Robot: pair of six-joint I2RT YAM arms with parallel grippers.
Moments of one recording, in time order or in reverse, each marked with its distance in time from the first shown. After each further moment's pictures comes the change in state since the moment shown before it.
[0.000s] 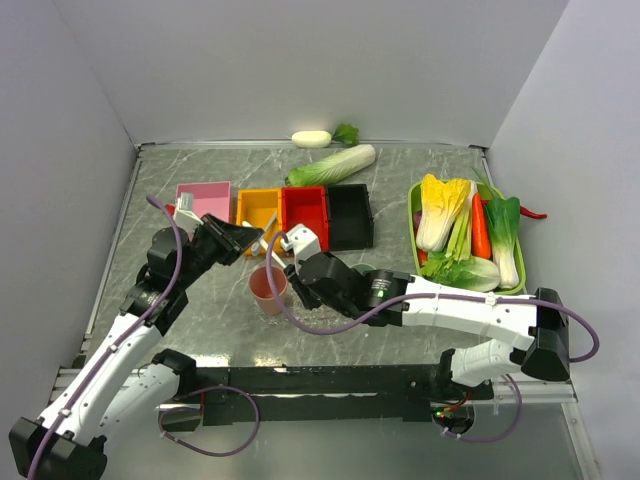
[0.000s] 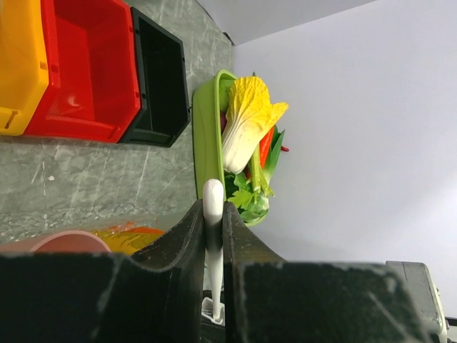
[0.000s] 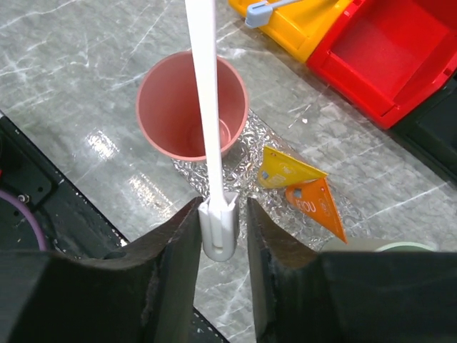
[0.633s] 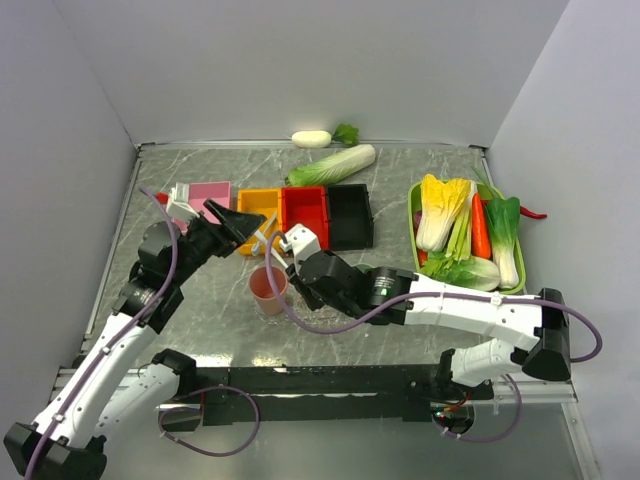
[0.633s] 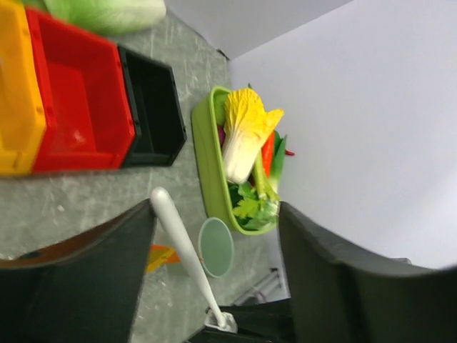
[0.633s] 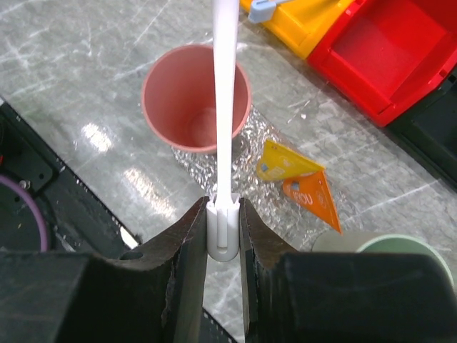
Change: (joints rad) left arm 0.000 -0.001 0.073 -0.021 -0.014 0.111; right arm 0.010 -0.003 0.045 -0.071 -0.006 -0.018
